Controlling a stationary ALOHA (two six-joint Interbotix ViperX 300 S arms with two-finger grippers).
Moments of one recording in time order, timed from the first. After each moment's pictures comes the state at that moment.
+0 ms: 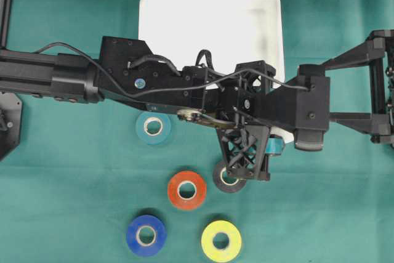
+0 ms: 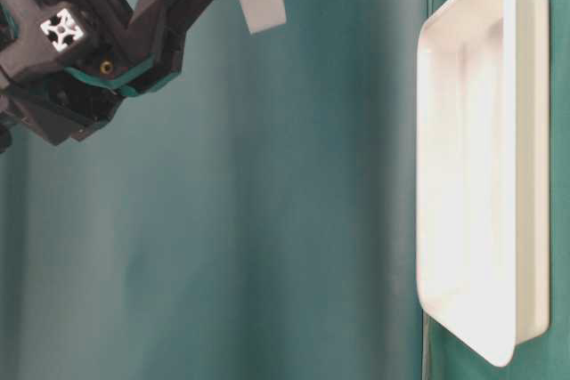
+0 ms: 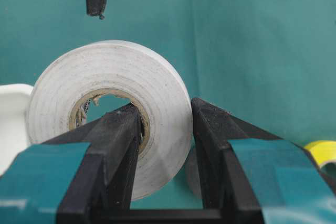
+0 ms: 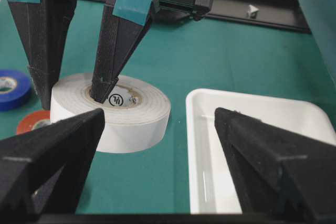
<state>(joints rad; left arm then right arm) -0.08 0.28 -0.29 0.01 0.85 0.01 -0.01 -0.87 1.12 -0.02 -0.12 0.03</state>
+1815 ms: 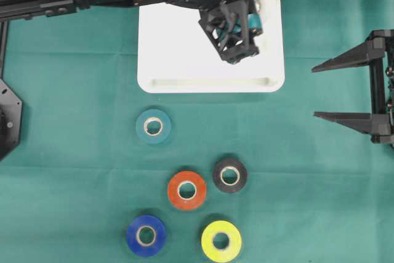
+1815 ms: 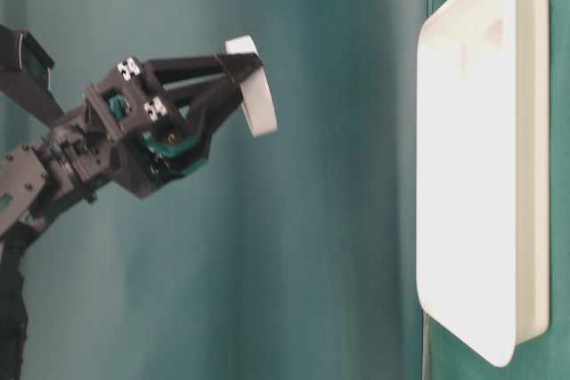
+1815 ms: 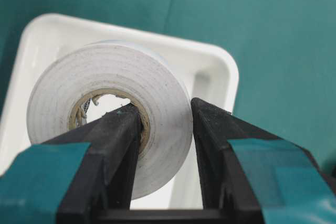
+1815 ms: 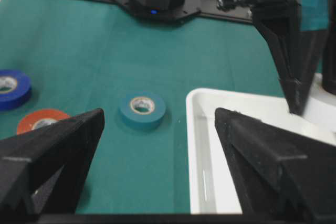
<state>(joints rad) 0.24 0.20 -0.17 0.01 0.83 0.01 -0.01 -0.87 1.12 -0.02 -0.11 0.03</state>
